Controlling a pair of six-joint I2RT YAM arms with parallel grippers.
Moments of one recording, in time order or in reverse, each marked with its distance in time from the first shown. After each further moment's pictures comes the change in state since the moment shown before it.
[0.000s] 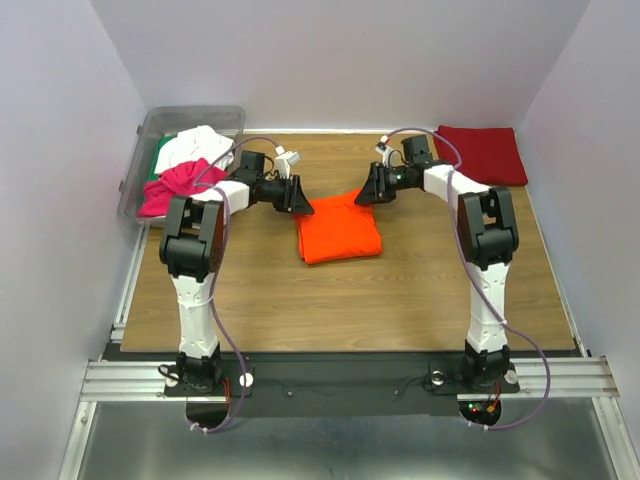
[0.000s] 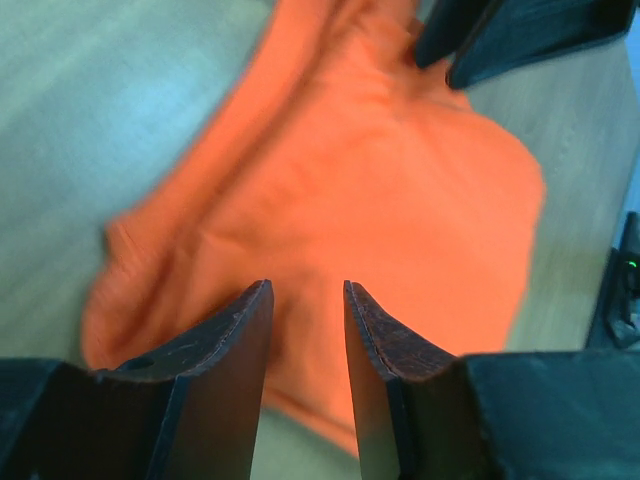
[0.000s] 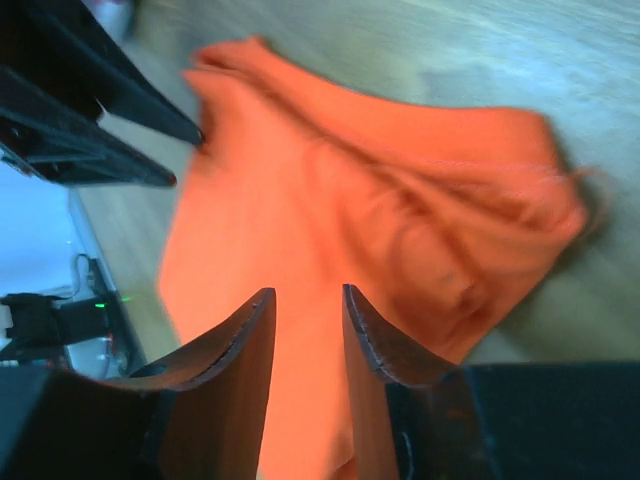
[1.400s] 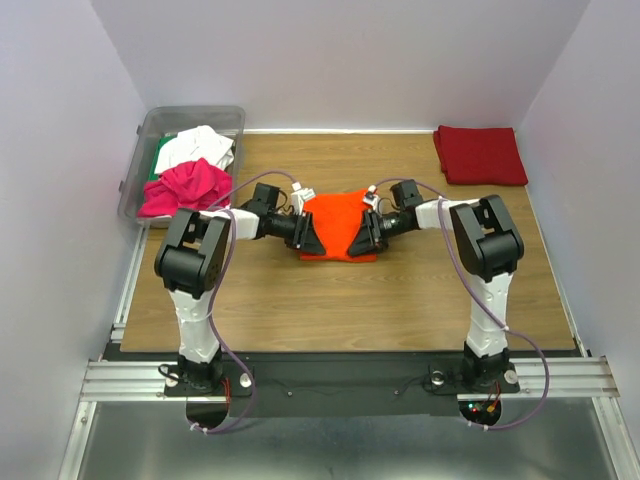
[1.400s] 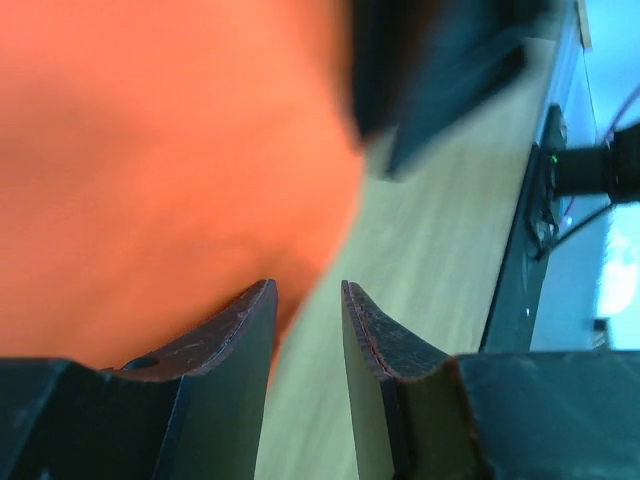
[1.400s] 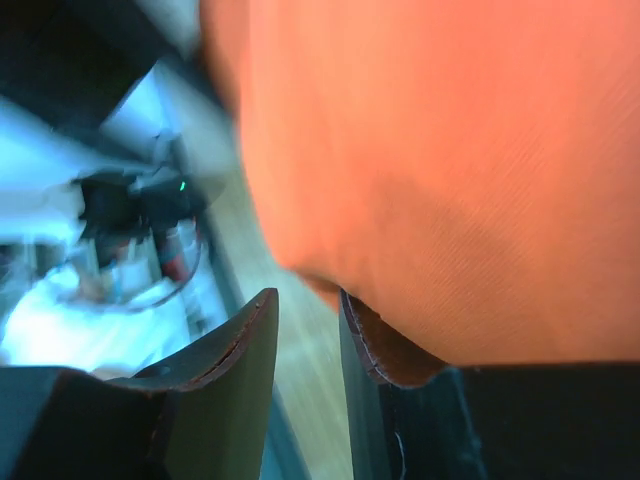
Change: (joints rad) left arm -0.119 -0.218 -0.385 0.101 0.088 -0.032; right arm 0.093 -0.177 -0.487 0.152 -0.161 0.089
